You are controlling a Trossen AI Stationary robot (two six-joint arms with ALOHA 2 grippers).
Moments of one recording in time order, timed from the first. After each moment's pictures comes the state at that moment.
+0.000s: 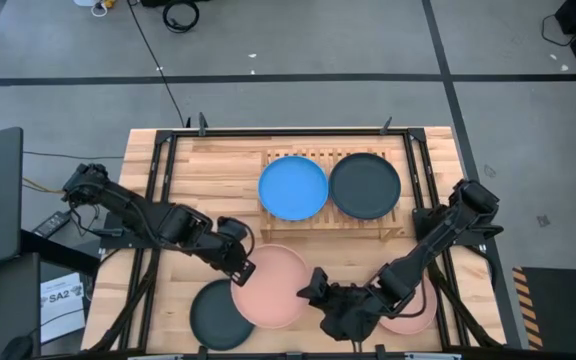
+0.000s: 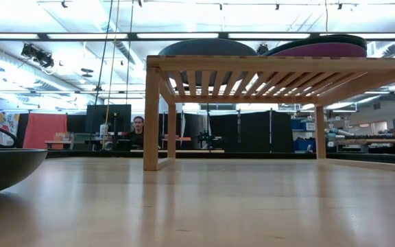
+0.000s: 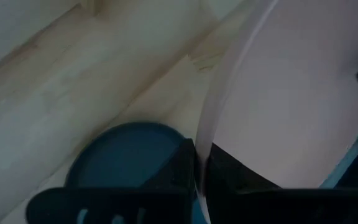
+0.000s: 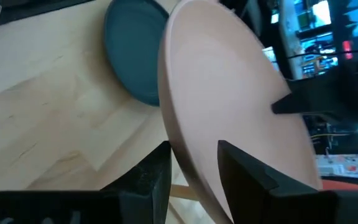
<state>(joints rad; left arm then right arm) -0.46 1.48 1.43 -0.99 -0.07 -1.35 0.72 1.80 1.42 -0.35 0.68 -0.66</state>
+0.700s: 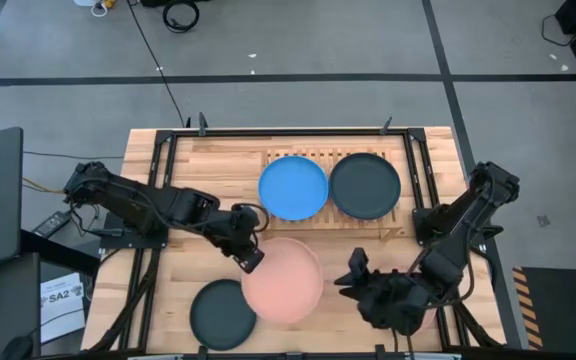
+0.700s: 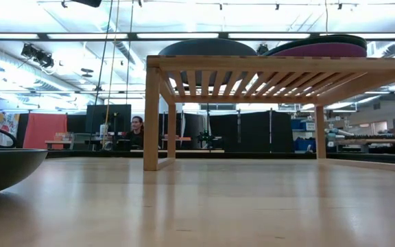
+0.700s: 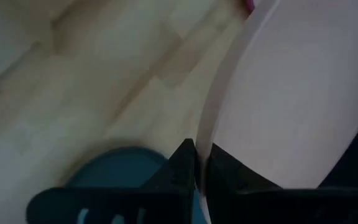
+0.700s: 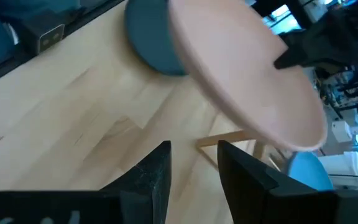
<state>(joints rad) -0.30 1.48 1.43 -0.88 0.06 -1.15 0.82 1.57 1.43 -0.76 0.68 -0.22</state>
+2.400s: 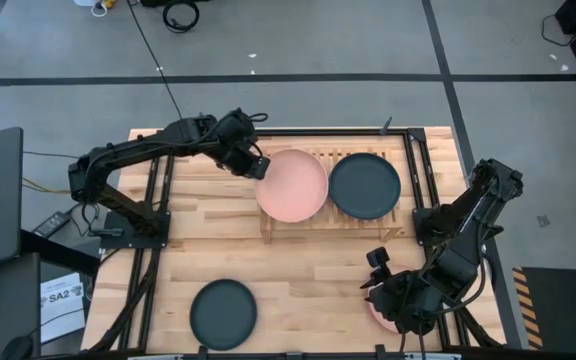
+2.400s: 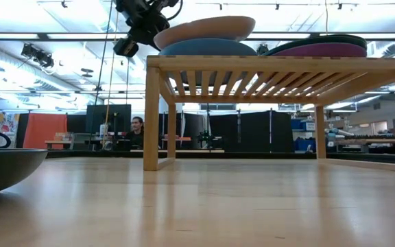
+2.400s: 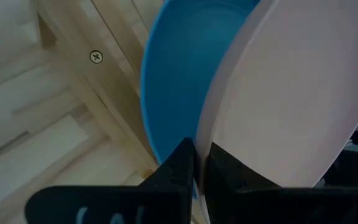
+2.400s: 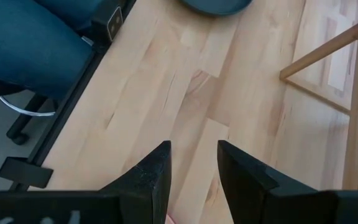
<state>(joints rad) 0.36 1.48 1.43 -0.87 0.25 -0.79 0.89 1.52 1.42 -1.01 0.45 0.36</state>
